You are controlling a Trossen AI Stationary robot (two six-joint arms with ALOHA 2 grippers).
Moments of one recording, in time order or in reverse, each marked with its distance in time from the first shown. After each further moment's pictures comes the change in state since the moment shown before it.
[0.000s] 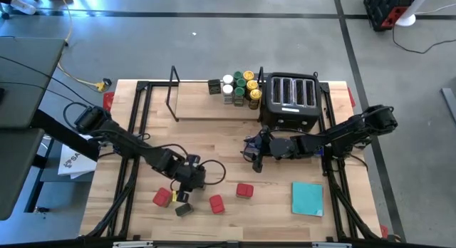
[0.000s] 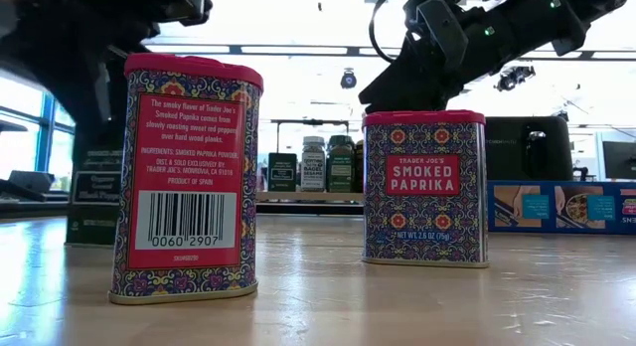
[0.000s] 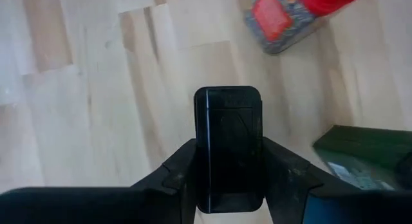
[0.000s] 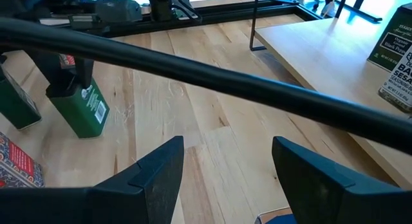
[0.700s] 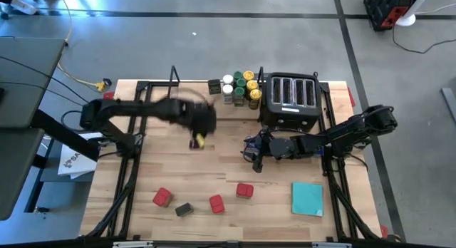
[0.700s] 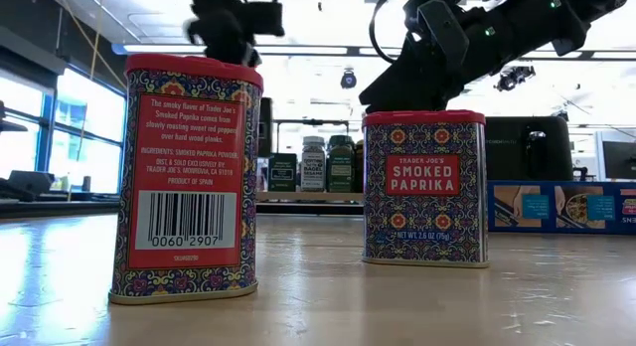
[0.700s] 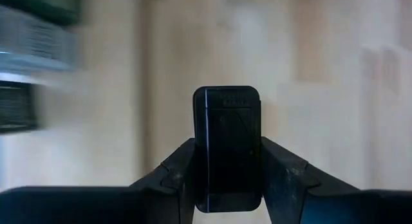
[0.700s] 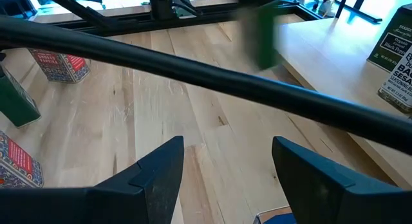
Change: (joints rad) left arm 0.550 -0.002 0.342 -0.363 -0.097 0.387; right arm 0.000 0.000 0.000 -0.005 0.000 -0.007
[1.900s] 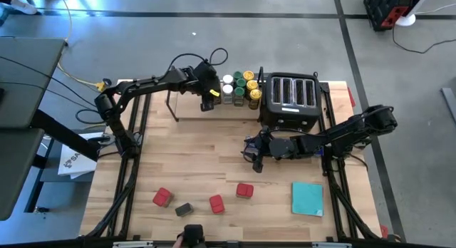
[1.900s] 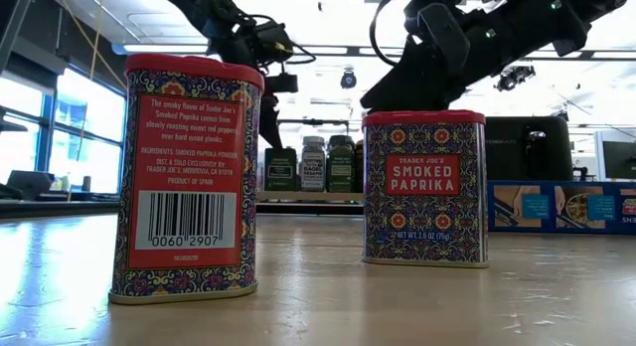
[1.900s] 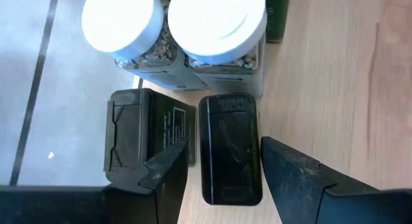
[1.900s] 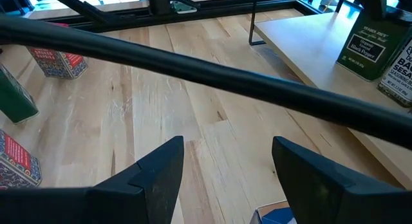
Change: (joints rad) left arm 0.467 0.181 0.017 0.376 0.093 0.347; right arm 0.000 0.000 0.000 -0.016 0.000 0.010
